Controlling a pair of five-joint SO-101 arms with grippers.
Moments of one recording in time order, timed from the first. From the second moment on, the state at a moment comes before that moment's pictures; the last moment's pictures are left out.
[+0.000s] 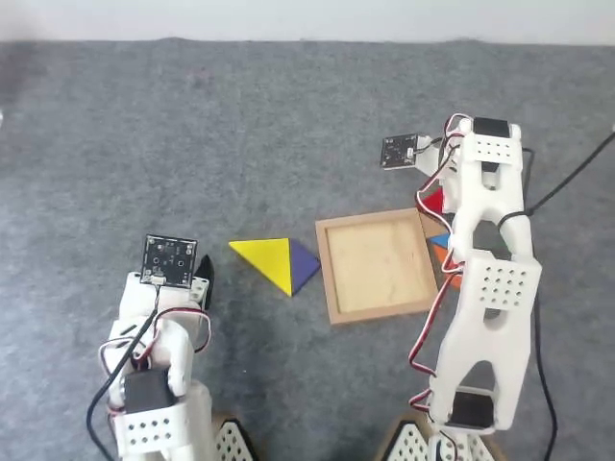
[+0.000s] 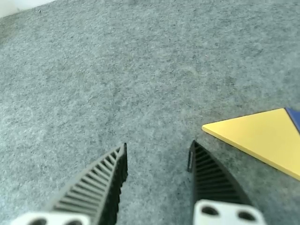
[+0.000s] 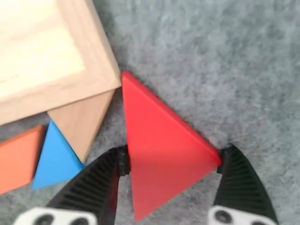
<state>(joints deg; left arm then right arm) -15.4 -102.9 96.7 56.3 -13.1 2.6 52.5 -36.2 82.3 87.1</state>
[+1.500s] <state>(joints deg) -15.4 -102.9 96.7 56.3 -13.1 -20.4 37.9 -28.4 100.1 26.4</state>
